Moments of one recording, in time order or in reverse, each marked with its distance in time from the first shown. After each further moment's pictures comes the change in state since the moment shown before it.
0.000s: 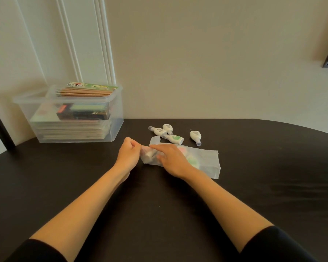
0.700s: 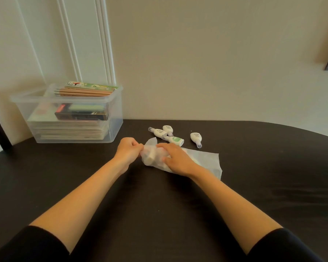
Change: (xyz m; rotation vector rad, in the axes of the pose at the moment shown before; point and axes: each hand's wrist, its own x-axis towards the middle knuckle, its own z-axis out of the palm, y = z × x) left_hand 0.013 0.013 -0.004 0.072 -0.073 -0.068; right_hand 0.008 0.013 -0.009 -0.031 -0.124 0.063
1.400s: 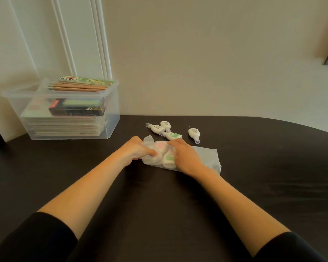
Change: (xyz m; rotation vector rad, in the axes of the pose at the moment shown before) left_hand 0.005 0.010 0.012 0.313 -0.265 -0.142; right_hand -0.003 0.026 0.005 -0.104 0.138 0.082
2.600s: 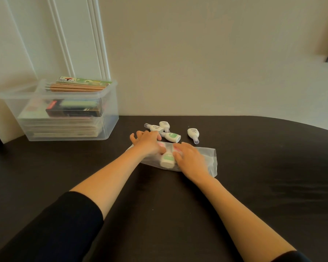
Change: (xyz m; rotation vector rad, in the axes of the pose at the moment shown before) left_hand 0.021 0.032 0.027 0.518 0.121 0.208; right_hand -0.012 0.013 0.005 0.017 0.156 0.081
